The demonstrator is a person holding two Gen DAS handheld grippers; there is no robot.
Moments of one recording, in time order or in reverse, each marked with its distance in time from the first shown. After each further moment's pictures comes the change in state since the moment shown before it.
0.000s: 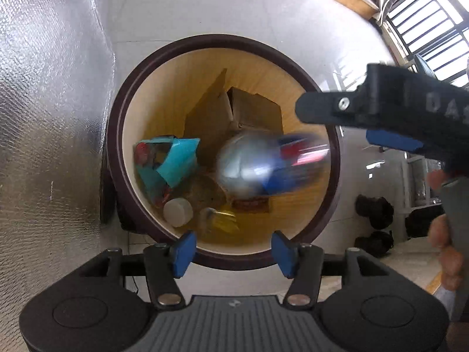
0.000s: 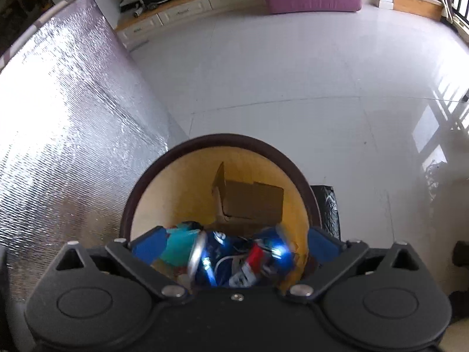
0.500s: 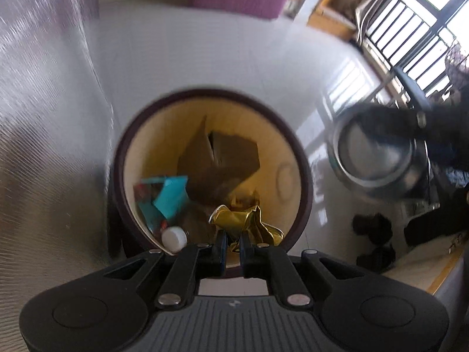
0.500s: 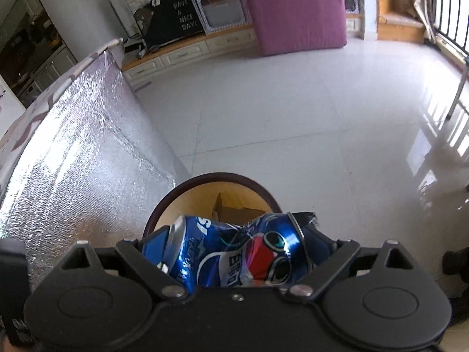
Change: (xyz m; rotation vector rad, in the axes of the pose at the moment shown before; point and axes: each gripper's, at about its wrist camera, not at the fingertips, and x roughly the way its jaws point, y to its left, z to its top) left arm -0.038 -0.022 -0.010 0.089 -0.147 0.017; right arm -0.097 -0.012 -0.016 0.026 -0.168 0.015
